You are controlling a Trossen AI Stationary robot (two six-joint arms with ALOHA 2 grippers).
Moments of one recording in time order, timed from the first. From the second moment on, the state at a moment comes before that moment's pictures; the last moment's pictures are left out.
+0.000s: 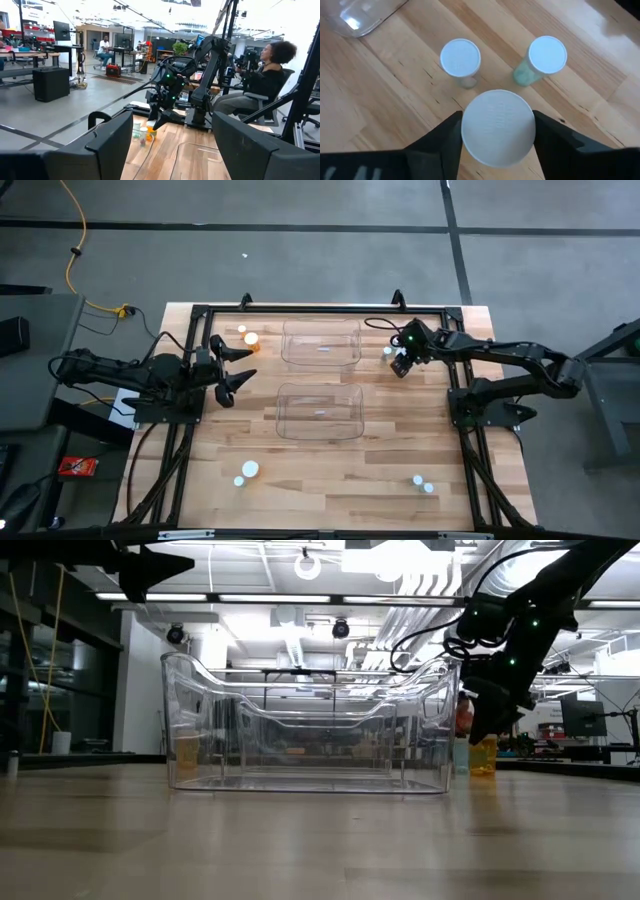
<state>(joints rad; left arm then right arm) -0.04 0.44 0.31 0.25 -0.43 -0.05 -0.59 1.18 0.57 -0.44 0.10 0.16</state>
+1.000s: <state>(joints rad) -0.04 0.47 0.31 0.26 -0.25 -0.05 0.08 0.99 0.74 0.01 0.20 0.06</state>
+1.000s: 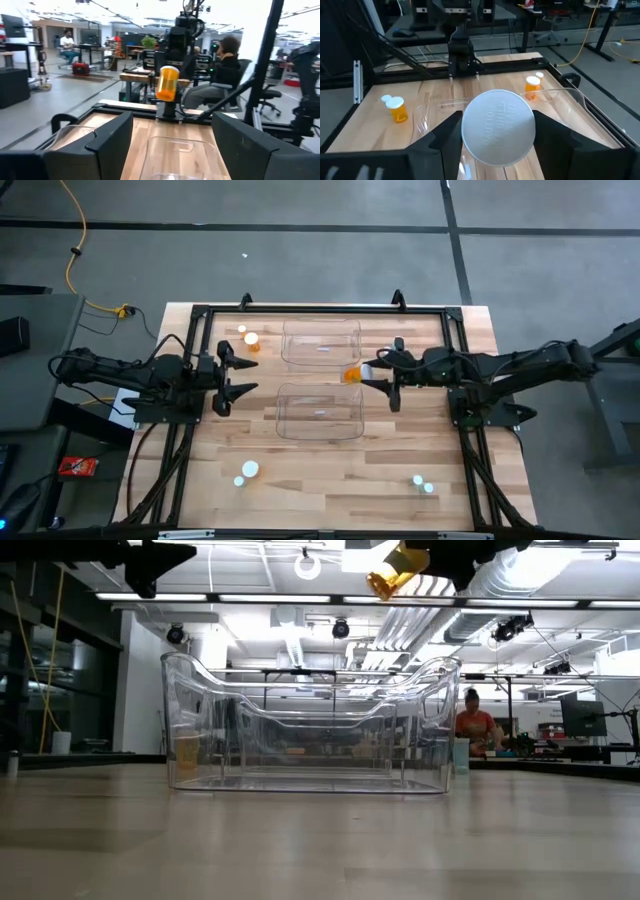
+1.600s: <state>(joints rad) -0.04 0.47 0.31 0.29 -0.30 -0.05 -0.09 1.24 0.93 -0.03 0.31 0.02</state>
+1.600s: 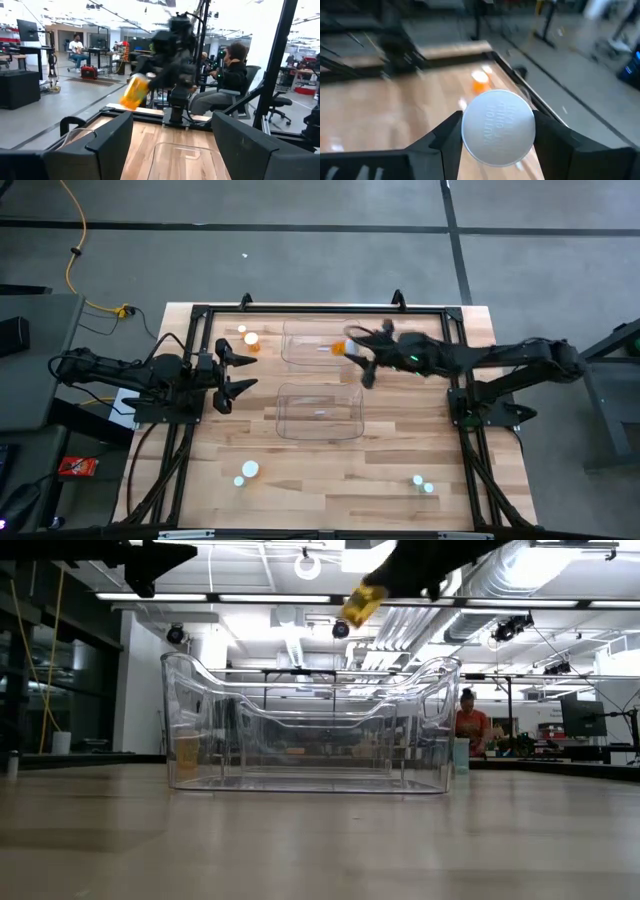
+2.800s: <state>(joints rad) -0.04 0.47 0.31 0.29 -0.30 -0.06 -0.32 1.96 1.41 -0.47 0.41 0.50</state>
